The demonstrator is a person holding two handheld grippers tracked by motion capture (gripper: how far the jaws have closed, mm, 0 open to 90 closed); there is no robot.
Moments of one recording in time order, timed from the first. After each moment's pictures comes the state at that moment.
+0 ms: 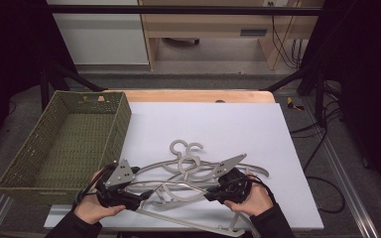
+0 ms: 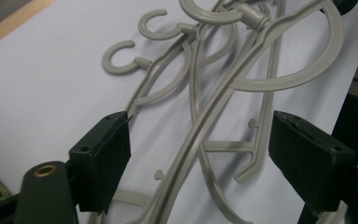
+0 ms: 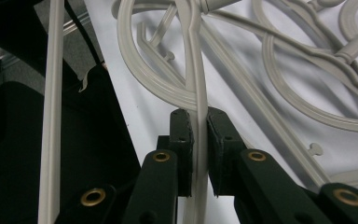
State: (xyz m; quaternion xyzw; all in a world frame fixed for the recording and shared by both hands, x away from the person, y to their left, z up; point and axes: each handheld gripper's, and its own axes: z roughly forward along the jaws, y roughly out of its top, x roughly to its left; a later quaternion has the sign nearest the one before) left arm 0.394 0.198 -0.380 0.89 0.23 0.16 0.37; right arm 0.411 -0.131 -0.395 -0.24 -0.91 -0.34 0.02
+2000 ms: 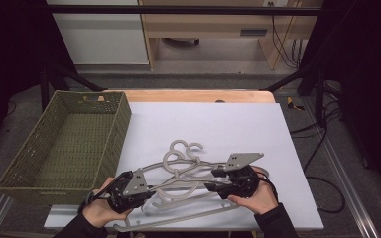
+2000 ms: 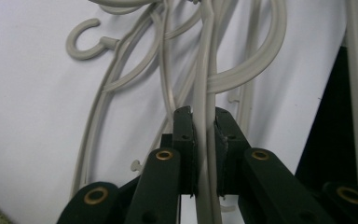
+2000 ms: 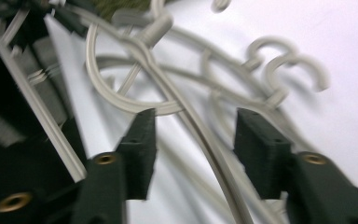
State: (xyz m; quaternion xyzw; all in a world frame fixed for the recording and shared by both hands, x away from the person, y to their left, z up) left arm 0.387 0.178 -0.389 0.92 0.19 0.16 0.30; right arm 0.414 -0.149 -0.384 -0.26 -0.86 -0.43 -0.08
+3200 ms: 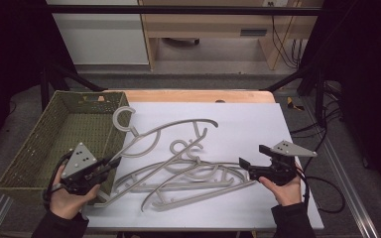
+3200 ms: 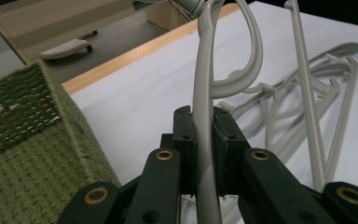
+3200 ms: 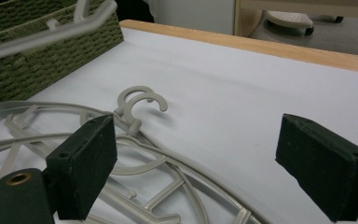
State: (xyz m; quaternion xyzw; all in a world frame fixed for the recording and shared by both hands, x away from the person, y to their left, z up) left arm 0.390 0.261 -0.334 0.79 0.33 0.27 0.44; right arm 0.428 -0.235 -0.381 -0.43 -0.73 -0.49 -0.21
